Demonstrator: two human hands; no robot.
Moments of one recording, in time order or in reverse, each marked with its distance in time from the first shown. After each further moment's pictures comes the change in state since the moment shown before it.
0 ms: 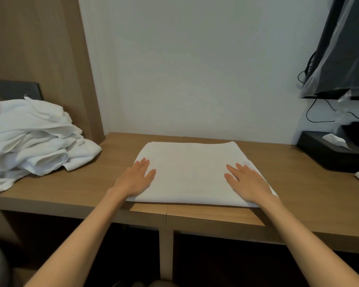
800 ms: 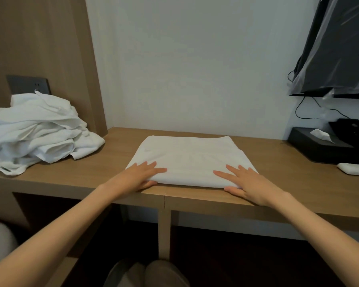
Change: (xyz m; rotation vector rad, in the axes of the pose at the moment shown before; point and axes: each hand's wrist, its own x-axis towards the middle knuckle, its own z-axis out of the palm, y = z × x) left_hand -0.063 0.005 -0.008 0.247 0.006 0.405; right_hand -0.065 0.016 -0.024 -0.223 -0.102 -0.387
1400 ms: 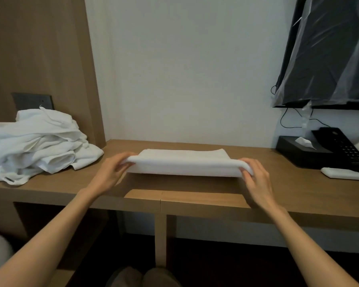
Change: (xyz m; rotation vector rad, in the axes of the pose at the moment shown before) left_hand -0.026 -0.021 -0.024 -0.539 0.617 -0.075; right_hand -0.019 0.007 0.013 0.570 0.918 0.178
